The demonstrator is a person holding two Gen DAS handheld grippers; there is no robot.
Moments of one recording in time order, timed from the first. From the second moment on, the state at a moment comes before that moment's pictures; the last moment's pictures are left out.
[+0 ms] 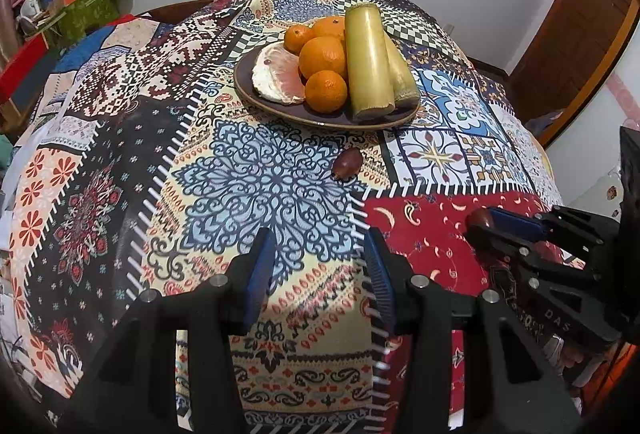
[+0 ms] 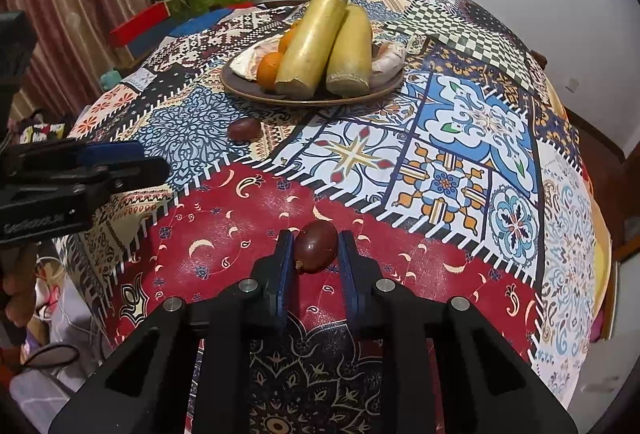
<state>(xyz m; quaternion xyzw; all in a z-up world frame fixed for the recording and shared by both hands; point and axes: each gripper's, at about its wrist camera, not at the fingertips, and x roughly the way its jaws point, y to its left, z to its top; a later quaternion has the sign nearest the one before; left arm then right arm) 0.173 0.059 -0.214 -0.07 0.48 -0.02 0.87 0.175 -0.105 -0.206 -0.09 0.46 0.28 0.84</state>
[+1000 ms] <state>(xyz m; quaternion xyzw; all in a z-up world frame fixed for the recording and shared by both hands) 0.247 0.036 -0.240 -0.04 0.49 -0.05 0.87 0.219 -0.125 -0.193 -0.06 0.44 0.27 0.86</state>
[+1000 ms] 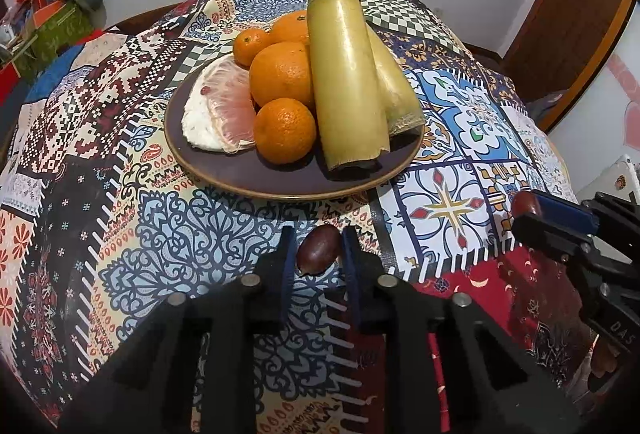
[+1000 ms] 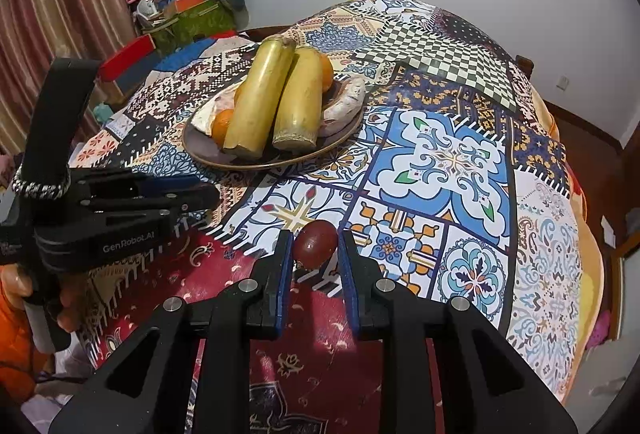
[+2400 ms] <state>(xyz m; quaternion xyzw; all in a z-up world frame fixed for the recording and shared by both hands) 0.278 0.102 -0.213 -0.07 0.45 -0.03 0.89 0.266 -0.024 -0.180 -0.10 0.40 0.36 0.84</state>
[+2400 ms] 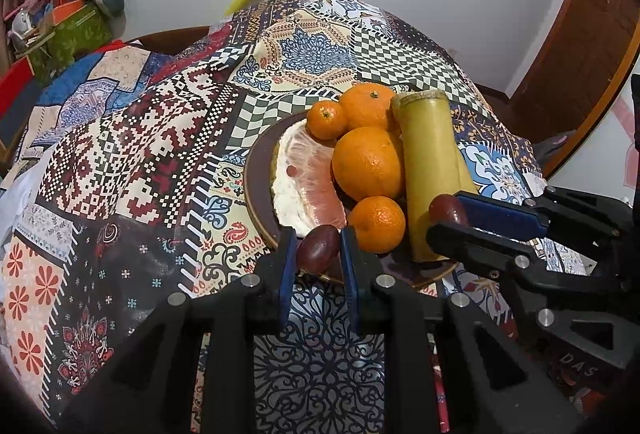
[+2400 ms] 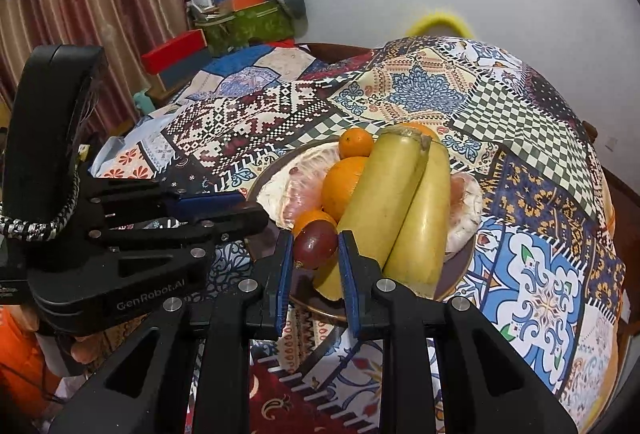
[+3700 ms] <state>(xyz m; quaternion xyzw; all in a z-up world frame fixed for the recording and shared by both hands) 0.171 0.055 -0.053 -0.02 0.27 0.00 0.96 0.194 -0.105 -0.045 -0.02 0.24 0.32 0.92</state>
